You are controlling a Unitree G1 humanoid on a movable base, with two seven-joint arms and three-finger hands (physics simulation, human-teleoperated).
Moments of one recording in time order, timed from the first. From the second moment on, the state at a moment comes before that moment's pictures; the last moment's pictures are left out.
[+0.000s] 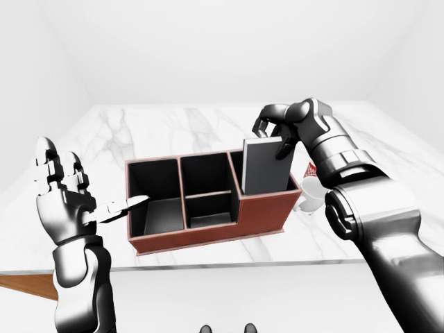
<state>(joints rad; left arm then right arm) -0.01 0.11 0.38 -0.47 -0.20 0.09 0.11 -1.43 -0.28 0.05 1.29 -0.83 0.09 0.70</state>
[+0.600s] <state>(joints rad) -0.01 0.11 0.37 -0.46 -0.19 0.09 0.11 -1.45 -0.29 0.02 1.29 -0.85 0.09 0.70</state>
